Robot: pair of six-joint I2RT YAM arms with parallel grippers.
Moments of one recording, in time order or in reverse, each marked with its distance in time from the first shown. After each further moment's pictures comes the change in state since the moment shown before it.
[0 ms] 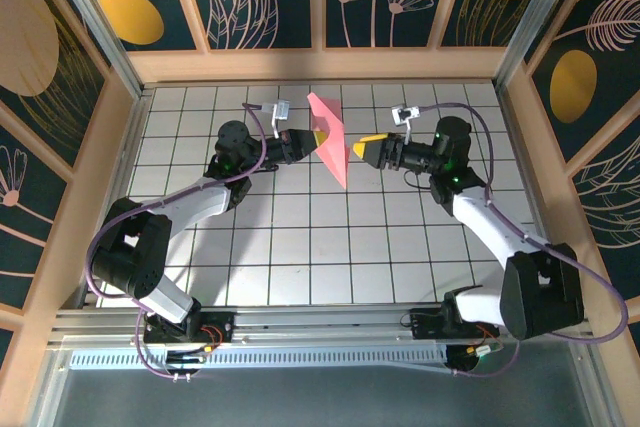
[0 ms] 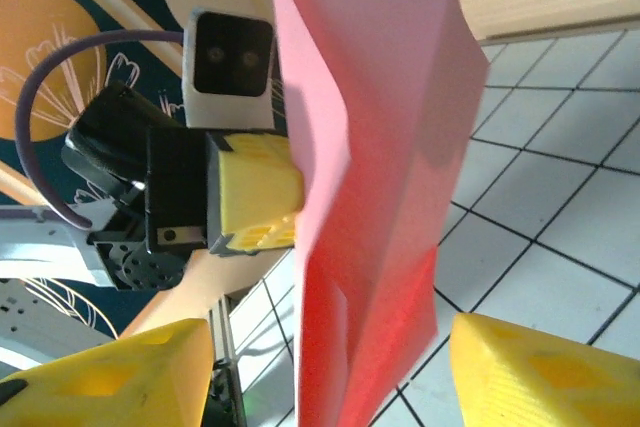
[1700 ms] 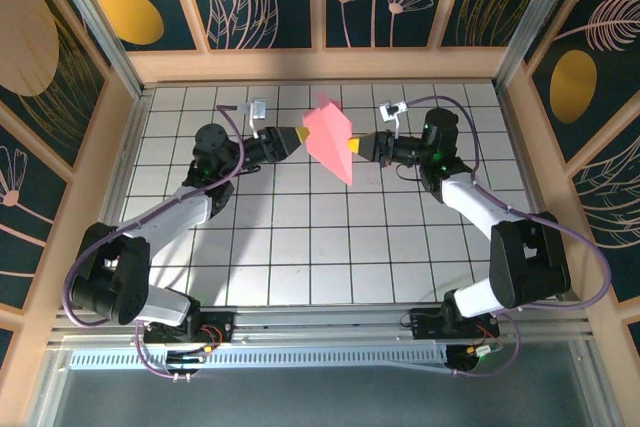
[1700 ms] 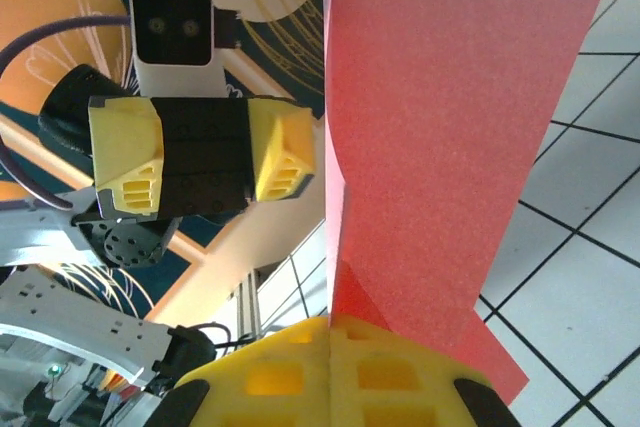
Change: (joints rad) left arm 0.065 -0.149 -0.063 -0.077 -0.037 0.029; right arm 0.018 0.170 0.076 0.105 -0.121 0.041
